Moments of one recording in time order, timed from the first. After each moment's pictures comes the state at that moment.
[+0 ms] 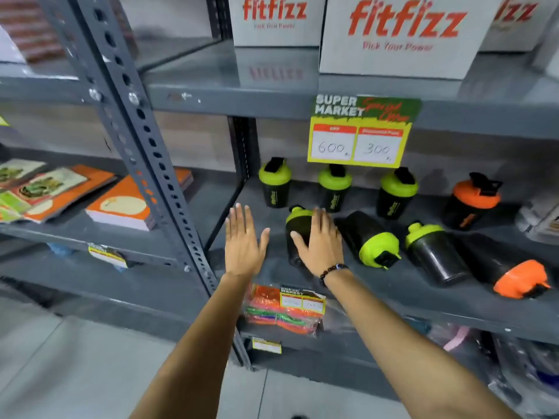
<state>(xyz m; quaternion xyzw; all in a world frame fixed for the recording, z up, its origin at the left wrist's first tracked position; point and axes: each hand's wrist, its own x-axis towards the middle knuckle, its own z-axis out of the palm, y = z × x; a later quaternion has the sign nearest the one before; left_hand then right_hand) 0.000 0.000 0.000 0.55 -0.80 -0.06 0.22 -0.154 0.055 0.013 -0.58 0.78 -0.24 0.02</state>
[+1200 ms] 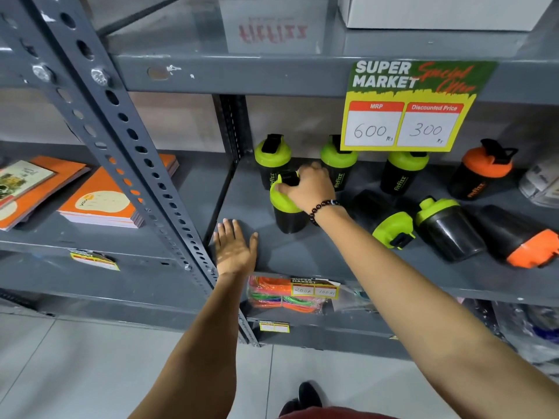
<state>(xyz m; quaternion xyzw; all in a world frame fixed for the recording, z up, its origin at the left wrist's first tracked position) 0.030 -0.040 -0.059 0.62 -0.77 -0.10 0.11 -0.141 -0.022 0.080 -0.51 0.80 -0.28 0.12</state>
